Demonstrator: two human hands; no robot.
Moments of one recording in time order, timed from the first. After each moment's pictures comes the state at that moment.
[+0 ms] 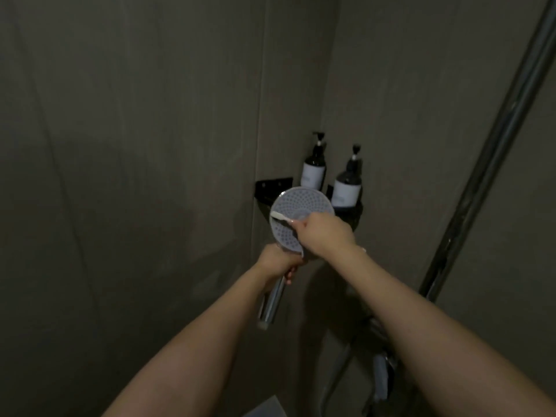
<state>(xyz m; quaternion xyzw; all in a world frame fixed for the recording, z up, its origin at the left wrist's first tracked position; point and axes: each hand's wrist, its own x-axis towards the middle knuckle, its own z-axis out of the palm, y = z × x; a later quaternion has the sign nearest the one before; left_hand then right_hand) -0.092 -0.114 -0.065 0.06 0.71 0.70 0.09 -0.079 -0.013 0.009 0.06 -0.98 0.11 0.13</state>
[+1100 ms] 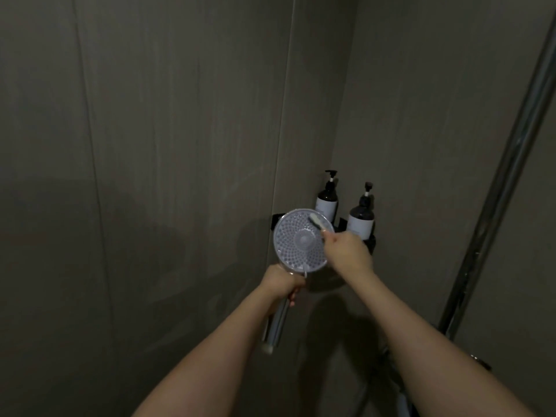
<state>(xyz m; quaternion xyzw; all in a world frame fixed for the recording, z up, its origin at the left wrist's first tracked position) -0.089 -0.152 -0.039 0.04 0.72 0.69 0.06 -0.065 -0.035 0.028 -0.06 -0.94 0.26 0.20</state>
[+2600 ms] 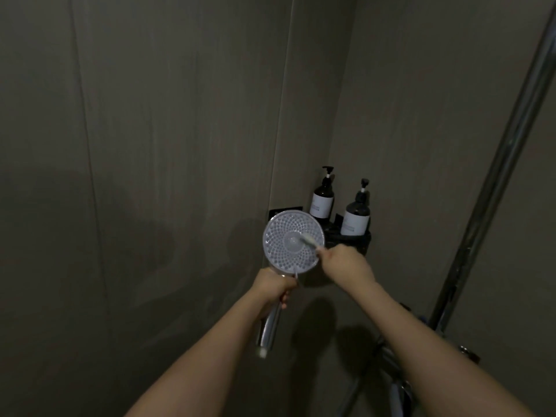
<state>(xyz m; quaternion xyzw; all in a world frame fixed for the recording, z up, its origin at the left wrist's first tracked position) -0.083 -0.160 -0.052 0.01 0.70 0.71 0.07 -0.050 -0.034 0.012 -0.08 -0.96 0.26 0.11</state>
